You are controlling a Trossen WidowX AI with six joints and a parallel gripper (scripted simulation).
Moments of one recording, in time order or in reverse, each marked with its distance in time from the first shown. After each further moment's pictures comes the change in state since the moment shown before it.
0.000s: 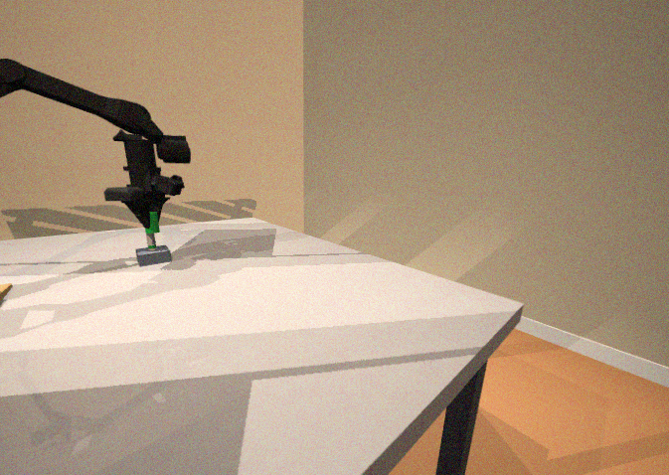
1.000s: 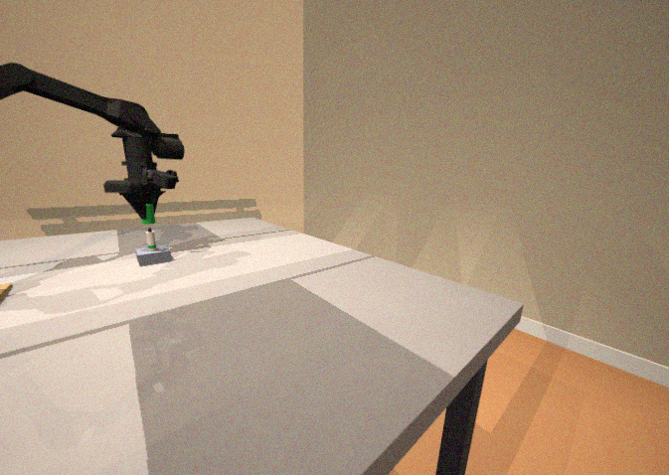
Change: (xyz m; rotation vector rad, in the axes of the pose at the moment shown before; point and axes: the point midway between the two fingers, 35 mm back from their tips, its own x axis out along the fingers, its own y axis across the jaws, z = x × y) arm -0.014 0.052 -0.041 -0.001 0.010 0.004
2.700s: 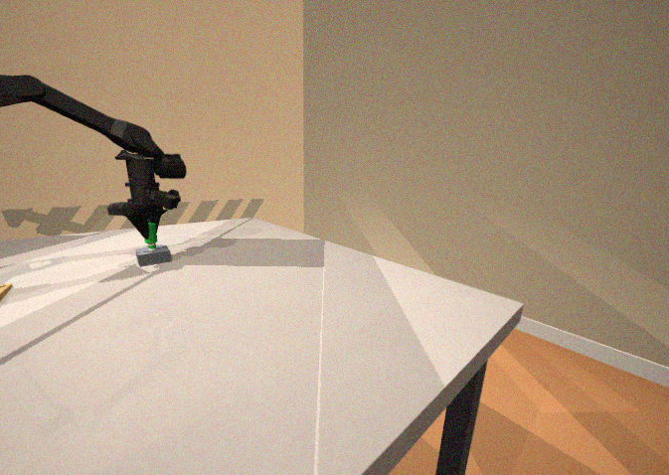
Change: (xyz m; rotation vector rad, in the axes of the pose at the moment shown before) arm 0.053 0.000 -0.001 0.000 0.006 -0.001
